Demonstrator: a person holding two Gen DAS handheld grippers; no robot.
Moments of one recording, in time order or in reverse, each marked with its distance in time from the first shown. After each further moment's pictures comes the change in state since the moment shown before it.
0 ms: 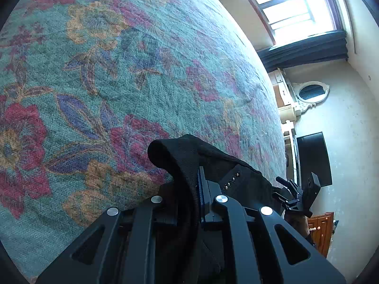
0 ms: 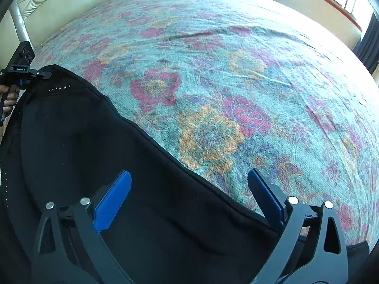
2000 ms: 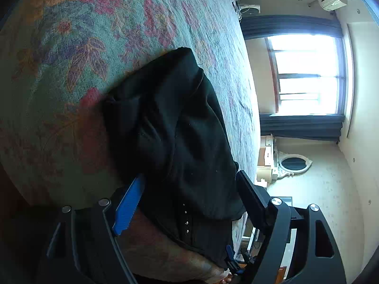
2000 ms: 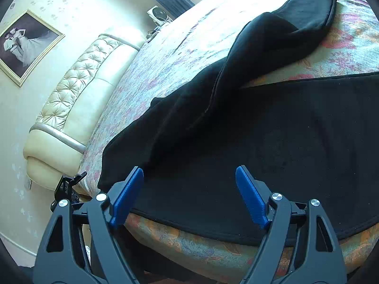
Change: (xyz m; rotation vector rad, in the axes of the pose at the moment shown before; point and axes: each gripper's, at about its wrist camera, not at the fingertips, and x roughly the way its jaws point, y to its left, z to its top) left arm -0.130 0.001 -0.298 -0.426 -0.318 -0.128; right arm -0.139 0.129 -0.287 0.753 -0.363 0.339
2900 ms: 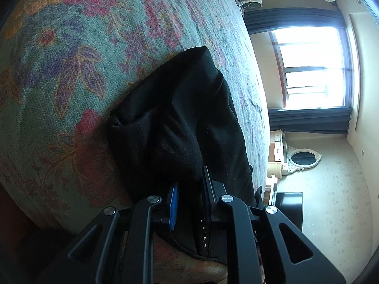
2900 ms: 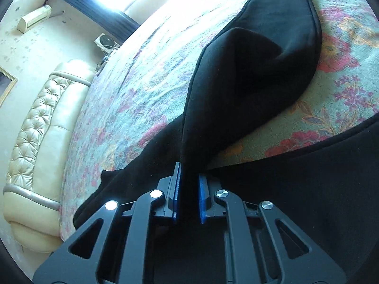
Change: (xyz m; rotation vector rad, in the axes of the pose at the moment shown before) left arm 0.008 0.008 0.014 0.043 0.022 0.053; right arm 0.047 -0.027 0.062 0.237 -0.145 -0.206
